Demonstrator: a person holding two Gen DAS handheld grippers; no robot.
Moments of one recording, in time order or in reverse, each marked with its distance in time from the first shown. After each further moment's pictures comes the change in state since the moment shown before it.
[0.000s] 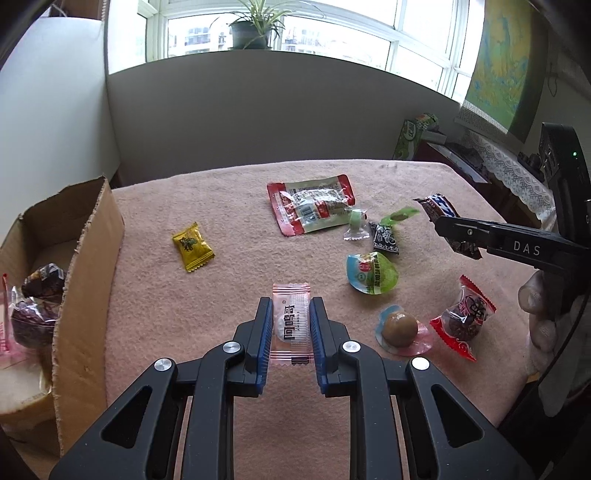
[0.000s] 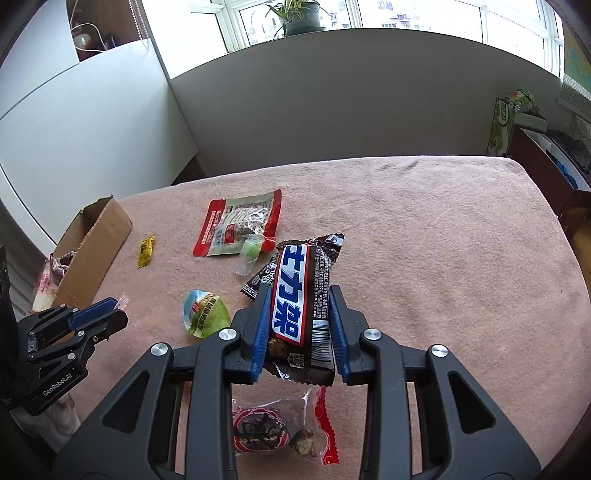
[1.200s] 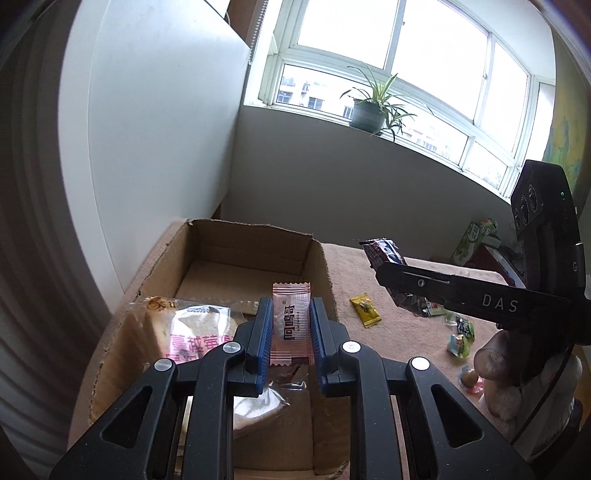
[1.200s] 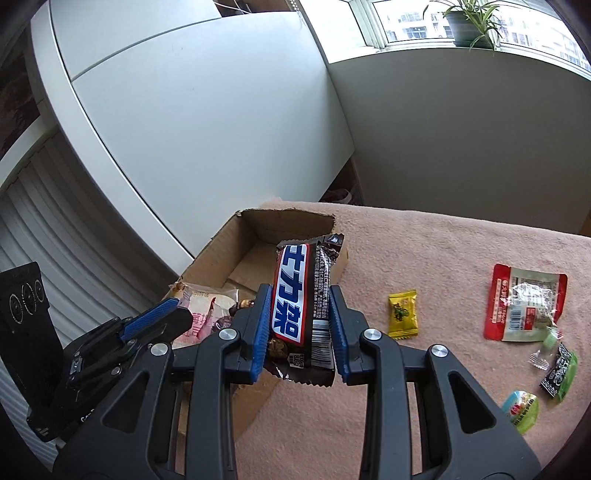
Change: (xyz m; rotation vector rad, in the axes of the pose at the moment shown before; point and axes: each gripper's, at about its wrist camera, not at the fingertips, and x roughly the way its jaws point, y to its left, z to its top) left arm -0.093 0.147 -0.009 -0.285 -0.241 0.178; right arm 0.051 0.236 0.044 -0.185 0.019 0.400
